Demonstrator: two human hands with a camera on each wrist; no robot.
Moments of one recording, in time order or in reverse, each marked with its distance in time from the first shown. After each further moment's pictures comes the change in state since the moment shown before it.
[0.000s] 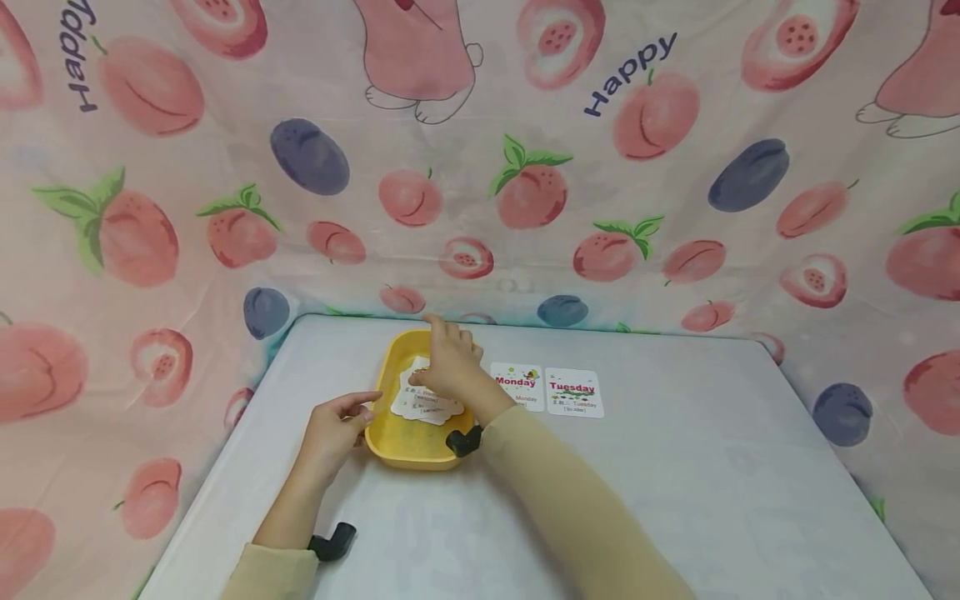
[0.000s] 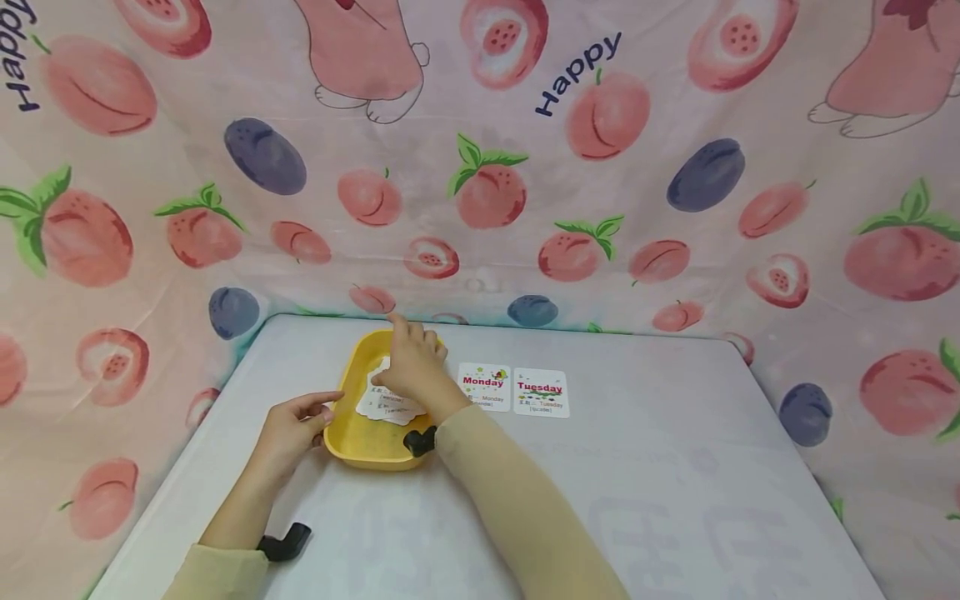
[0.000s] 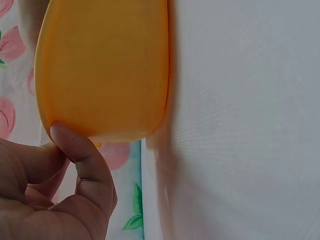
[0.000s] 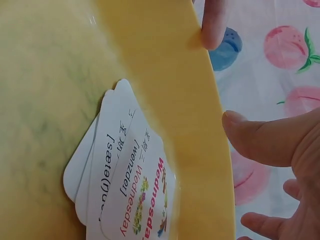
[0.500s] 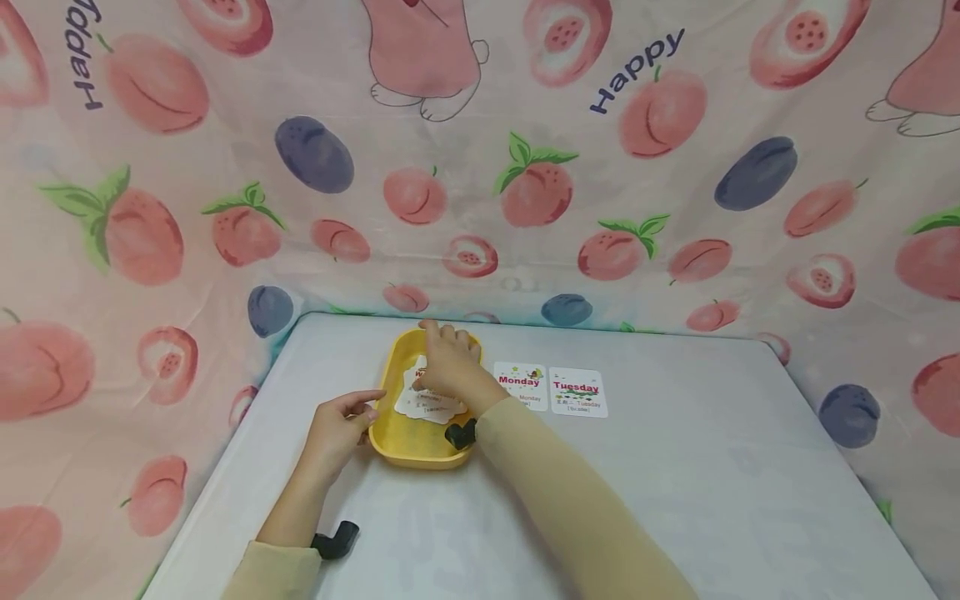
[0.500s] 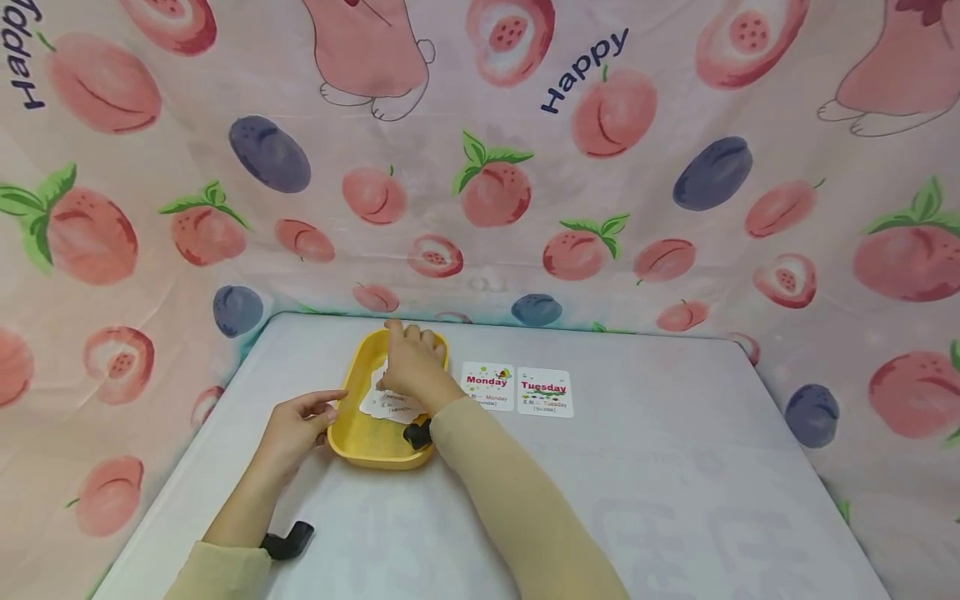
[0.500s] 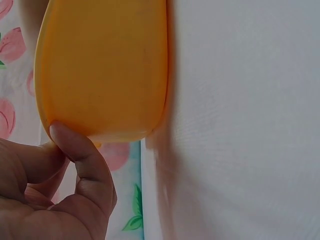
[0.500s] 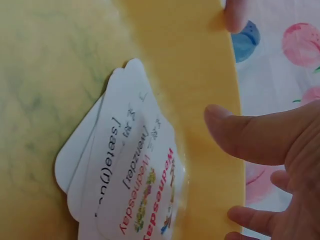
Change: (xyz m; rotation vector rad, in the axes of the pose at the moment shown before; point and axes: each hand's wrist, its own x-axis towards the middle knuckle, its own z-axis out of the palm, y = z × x) left_hand 0.001 0.001 0.001 -0.007 0.009 0.002; right_hand 0.008 -0.003 0.007 -0.107 -0.082 -0.005
